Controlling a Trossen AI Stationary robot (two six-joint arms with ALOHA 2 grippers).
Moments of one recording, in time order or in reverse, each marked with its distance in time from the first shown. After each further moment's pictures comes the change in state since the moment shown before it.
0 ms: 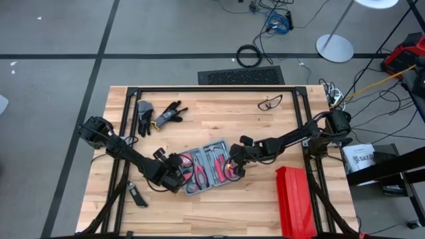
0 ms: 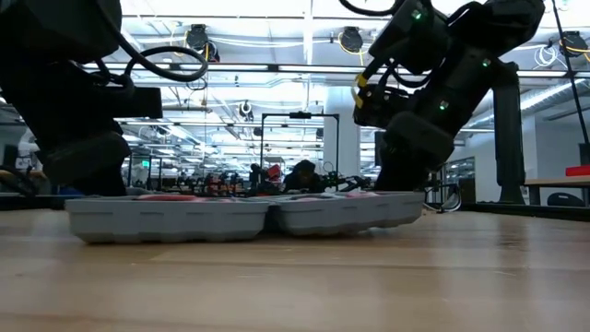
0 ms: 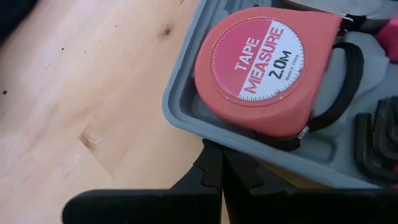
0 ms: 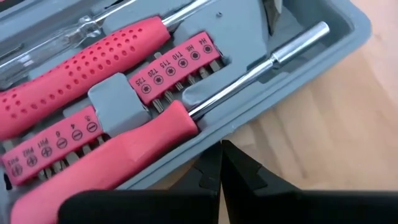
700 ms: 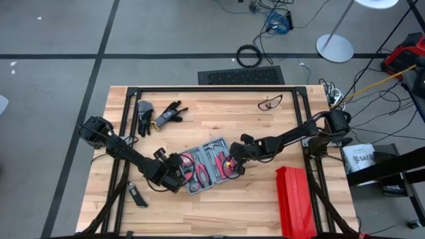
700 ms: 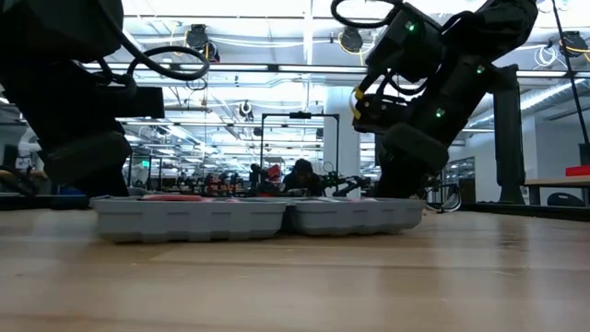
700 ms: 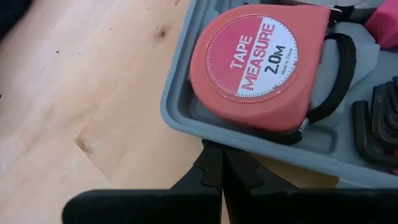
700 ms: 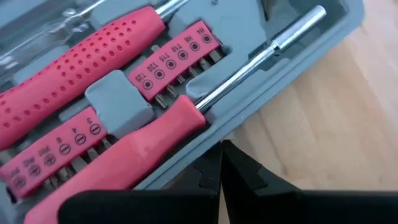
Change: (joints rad) left arm 0.000 0.000 0.001 -0.011 0.023 0.004; right arm -0.019 0.018 0.002 -0.026 0.013 -0.003
